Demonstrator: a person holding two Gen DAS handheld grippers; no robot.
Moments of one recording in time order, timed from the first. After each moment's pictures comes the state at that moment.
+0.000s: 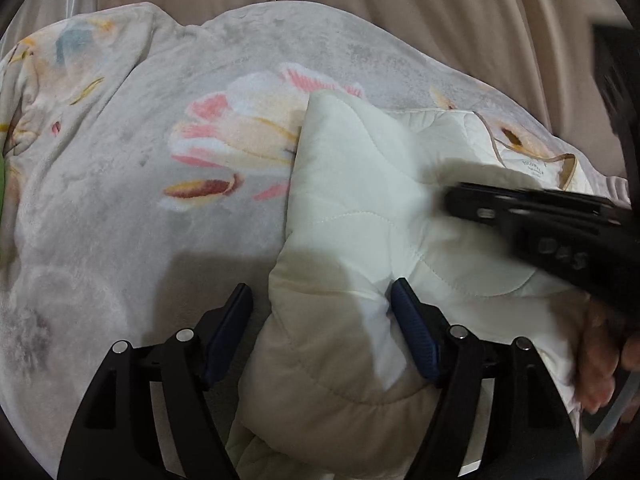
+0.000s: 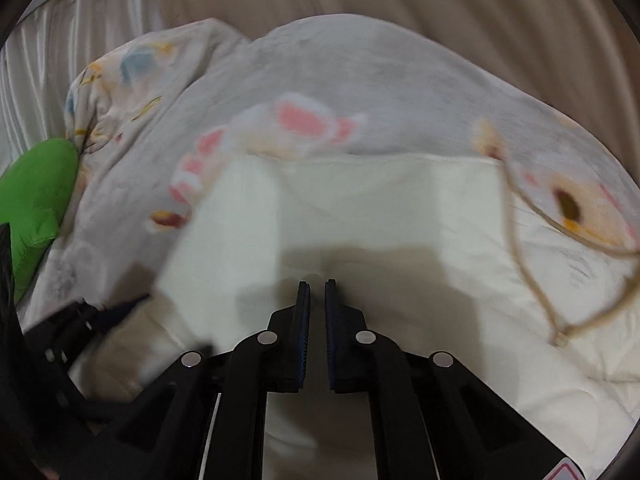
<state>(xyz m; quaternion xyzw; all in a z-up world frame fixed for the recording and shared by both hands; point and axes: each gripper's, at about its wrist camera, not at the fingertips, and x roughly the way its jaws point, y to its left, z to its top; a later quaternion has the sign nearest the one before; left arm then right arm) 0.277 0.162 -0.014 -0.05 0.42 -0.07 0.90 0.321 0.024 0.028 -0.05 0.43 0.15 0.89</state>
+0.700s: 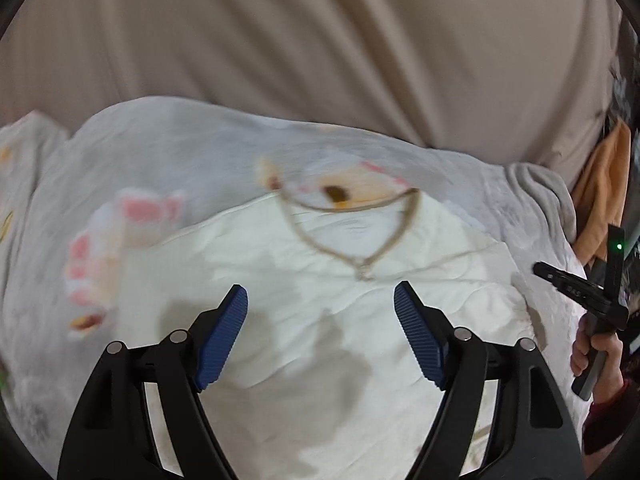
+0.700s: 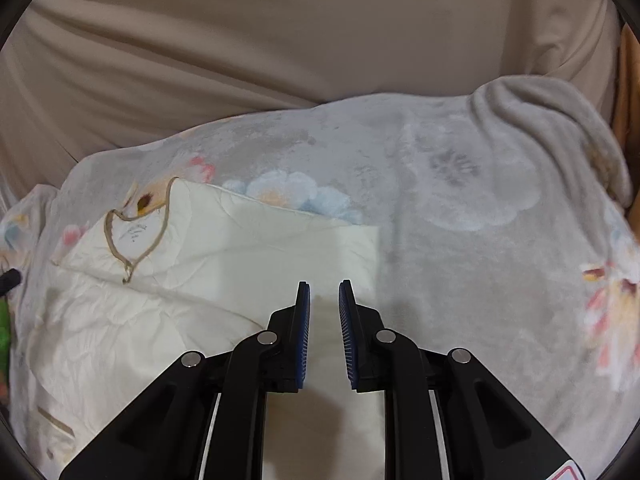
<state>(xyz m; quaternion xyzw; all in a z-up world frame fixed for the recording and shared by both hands) 0.277 0.023 0.099 0.00 0.37 -0.24 0.90 0.174 -0.310 0.074 0.12 0.36 -0.12 0.92</state>
